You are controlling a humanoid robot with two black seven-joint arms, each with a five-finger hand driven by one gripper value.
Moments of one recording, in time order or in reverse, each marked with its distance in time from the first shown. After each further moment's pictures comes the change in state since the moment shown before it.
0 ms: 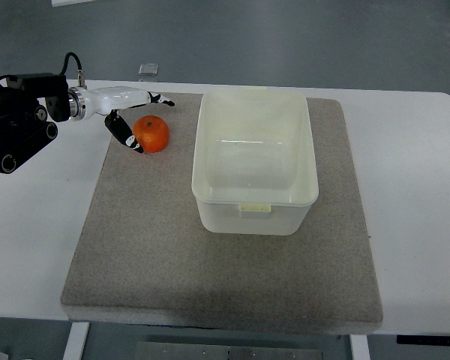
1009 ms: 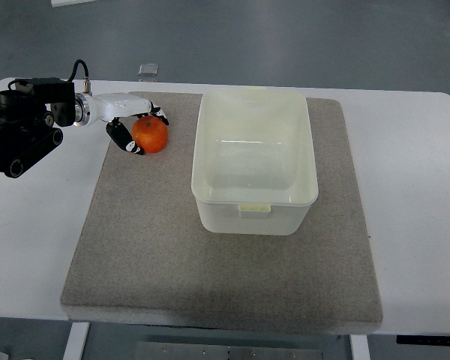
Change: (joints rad) left arm -0.006 -0.021 0.065 0.034 0.058 0.010 0.003; right arm 0.000 0.000 0.000 0.000 0.000 0.000 0.000
